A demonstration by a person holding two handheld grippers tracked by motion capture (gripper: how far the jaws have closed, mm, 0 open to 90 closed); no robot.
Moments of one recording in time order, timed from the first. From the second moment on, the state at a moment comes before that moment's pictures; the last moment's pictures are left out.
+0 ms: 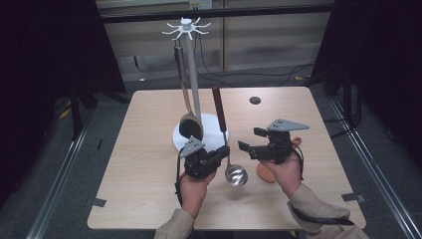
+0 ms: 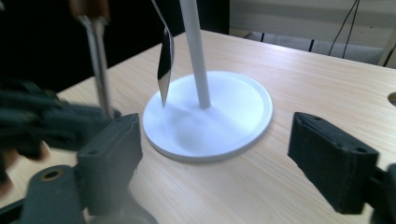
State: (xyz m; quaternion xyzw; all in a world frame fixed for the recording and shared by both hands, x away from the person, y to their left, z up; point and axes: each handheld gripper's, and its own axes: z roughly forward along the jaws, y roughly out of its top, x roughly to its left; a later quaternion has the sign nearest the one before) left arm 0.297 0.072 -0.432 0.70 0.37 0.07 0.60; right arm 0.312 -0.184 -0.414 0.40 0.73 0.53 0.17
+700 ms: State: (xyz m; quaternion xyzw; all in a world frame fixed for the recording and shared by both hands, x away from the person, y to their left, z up) left arm 0.316 0.091 -0.399 0.71 0.32 0.04 0.62; right arm 0.315 -0.190 -0.427 0.40 0.75 0.50 0.17
